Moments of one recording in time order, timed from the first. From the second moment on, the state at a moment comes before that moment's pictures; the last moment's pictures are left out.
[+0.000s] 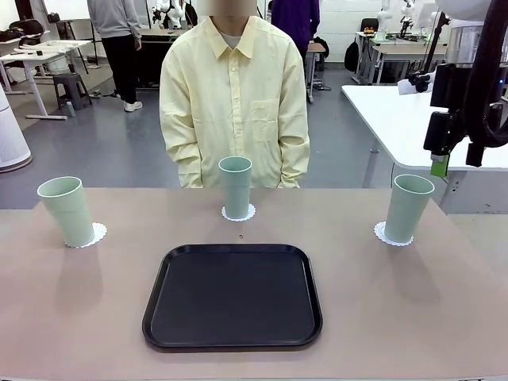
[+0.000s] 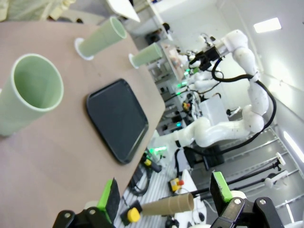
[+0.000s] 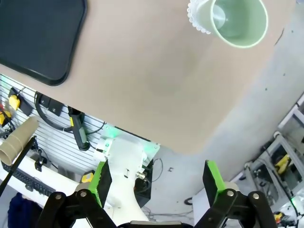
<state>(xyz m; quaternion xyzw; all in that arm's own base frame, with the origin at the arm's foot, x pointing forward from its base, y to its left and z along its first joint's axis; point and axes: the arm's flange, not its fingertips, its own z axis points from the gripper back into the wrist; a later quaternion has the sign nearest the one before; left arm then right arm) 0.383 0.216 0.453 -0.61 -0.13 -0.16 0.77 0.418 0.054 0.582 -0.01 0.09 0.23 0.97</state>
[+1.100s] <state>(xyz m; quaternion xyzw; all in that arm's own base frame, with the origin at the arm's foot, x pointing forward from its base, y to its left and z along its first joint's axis) 0.383 0.216 0.453 -0.61 -0.13 -0.16 0.77 0.341 -0.160 0.499 0.35 0.04 0.13 0.93</state>
